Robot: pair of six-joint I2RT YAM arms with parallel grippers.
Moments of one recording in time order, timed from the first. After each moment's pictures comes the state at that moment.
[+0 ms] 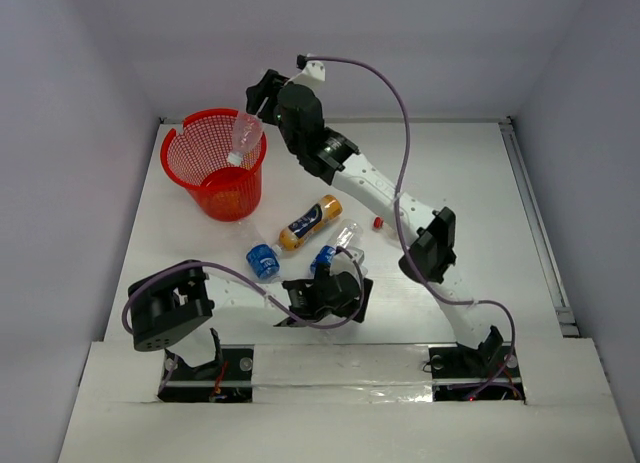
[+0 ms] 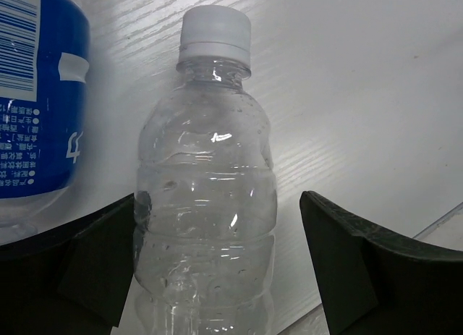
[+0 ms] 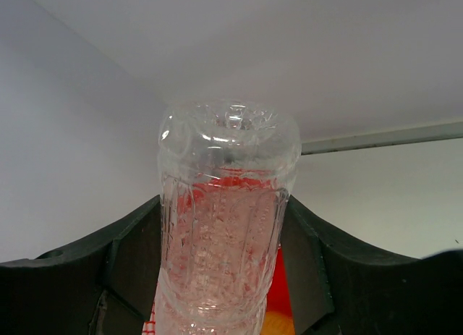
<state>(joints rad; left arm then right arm) -1.27 1.52 0.66 0.04 -0.36 -0.72 0.86 2.32 2.53 -0.16 0.52 0.63</state>
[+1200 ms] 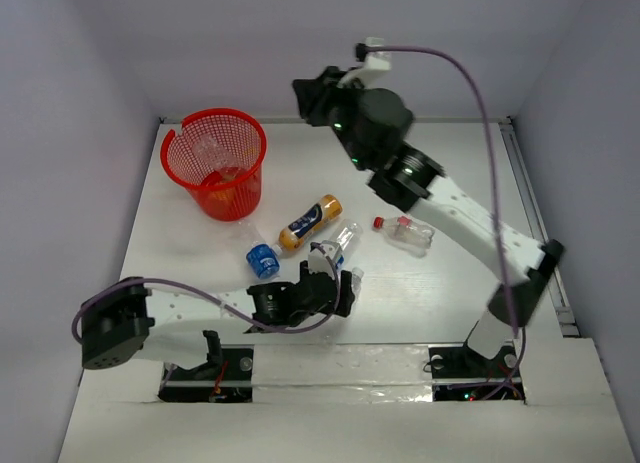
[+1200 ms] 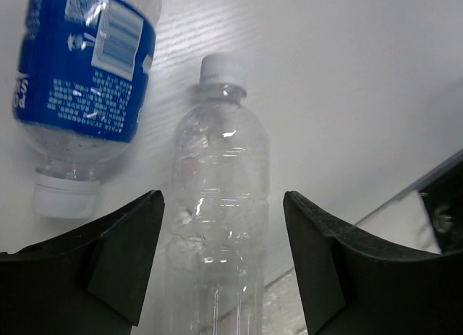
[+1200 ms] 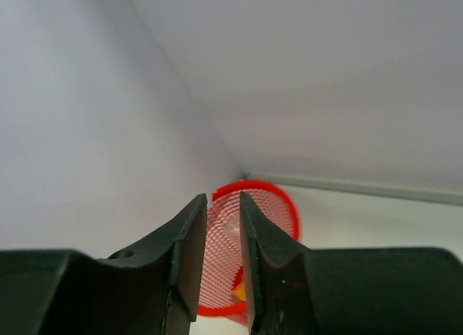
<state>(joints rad) -1.28 1.25 0.57 -0.03 -0.44 -0.80 0.91 1.76 1.98 0.01 0.44 0.38</state>
